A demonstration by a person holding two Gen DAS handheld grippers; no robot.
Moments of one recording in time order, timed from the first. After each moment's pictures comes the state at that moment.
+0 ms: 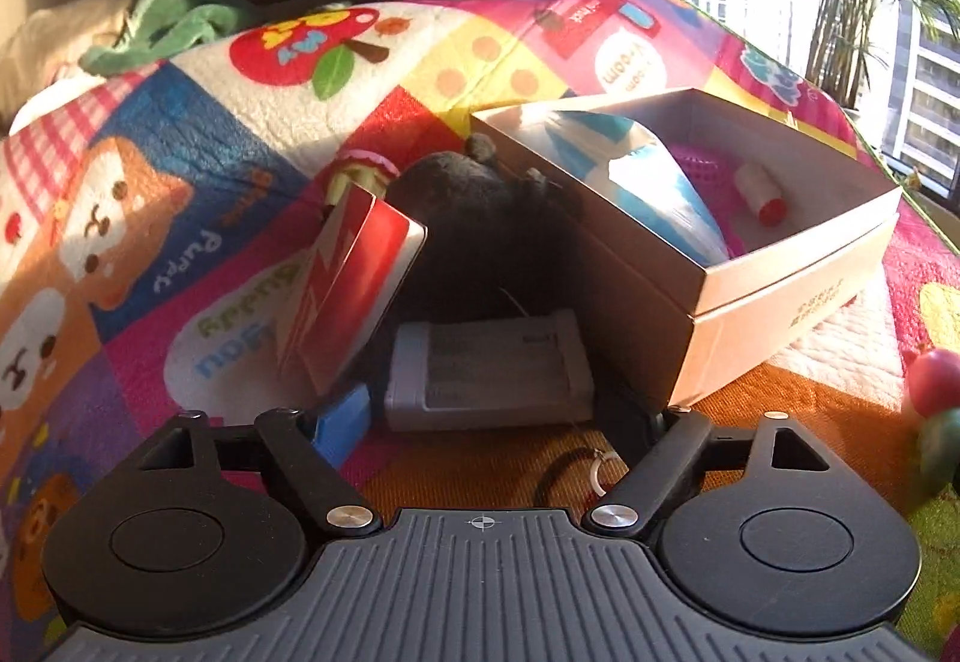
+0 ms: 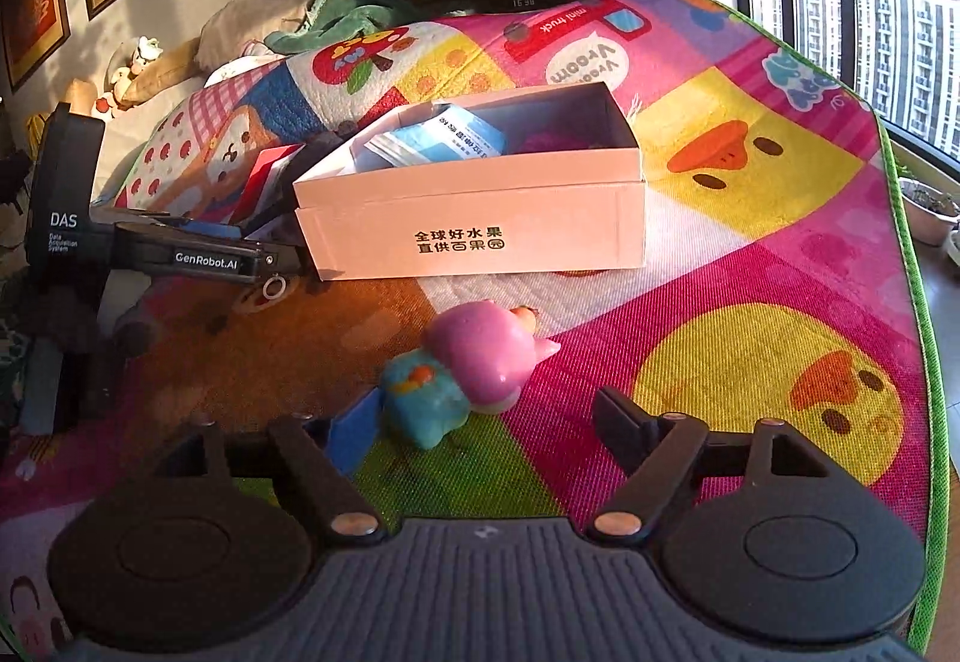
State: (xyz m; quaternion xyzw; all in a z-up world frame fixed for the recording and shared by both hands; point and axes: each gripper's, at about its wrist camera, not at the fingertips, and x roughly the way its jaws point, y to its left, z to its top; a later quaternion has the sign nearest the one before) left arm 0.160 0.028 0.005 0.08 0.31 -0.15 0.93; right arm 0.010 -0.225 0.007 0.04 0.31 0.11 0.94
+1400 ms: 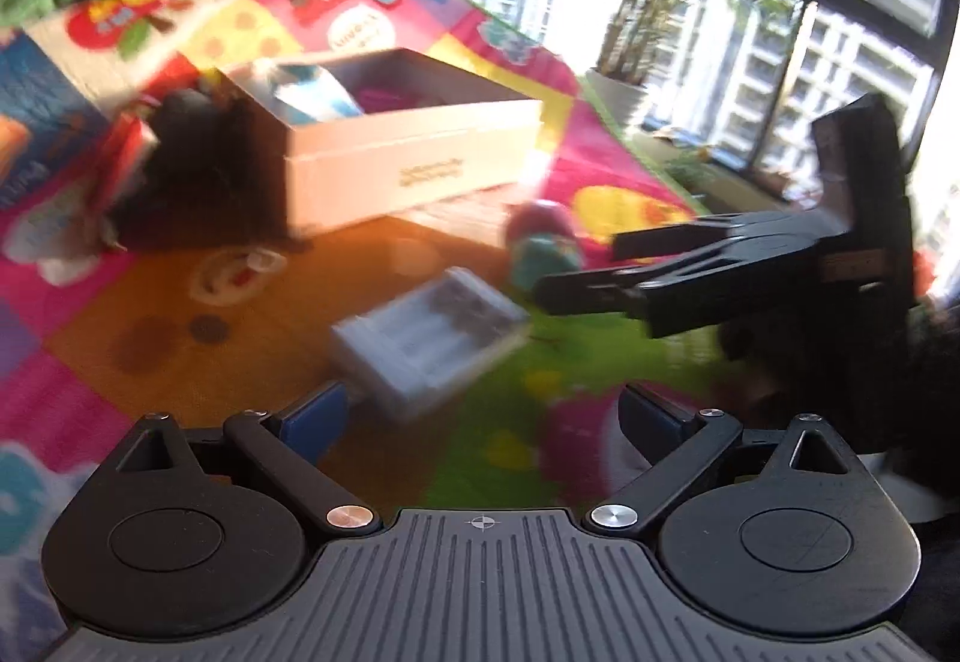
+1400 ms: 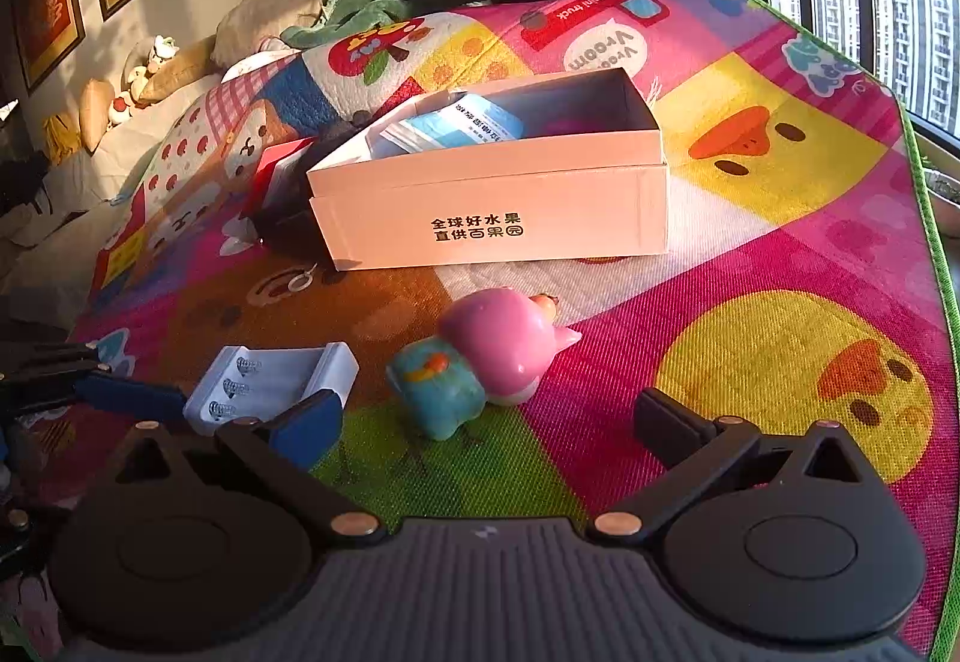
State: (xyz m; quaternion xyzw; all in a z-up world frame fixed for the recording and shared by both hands) left arm 0.015 0.007 0.013 0.06 0.33 -0.32 0.89; right arm 0.012 -0.228 0.003 0.06 0.32 0.13 0.94
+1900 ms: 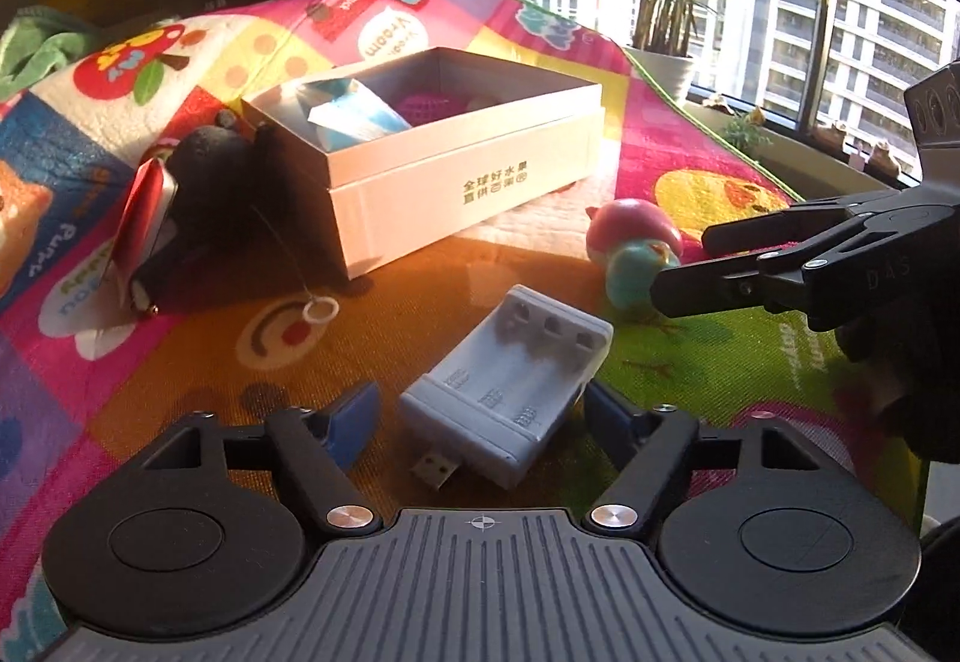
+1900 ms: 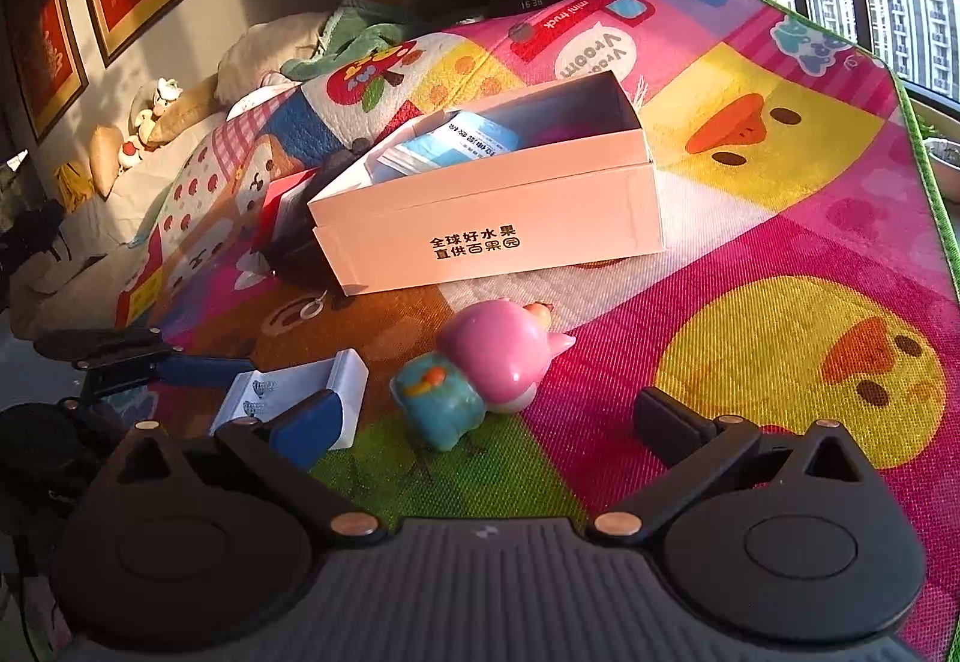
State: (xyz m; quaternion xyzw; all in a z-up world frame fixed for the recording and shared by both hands) left arm 0.045 -0.010 0.006 0.12 0.32 -0.30 0.89; right arm 0.009 -0.242 0.001 0.11 0.30 0.14 0.94
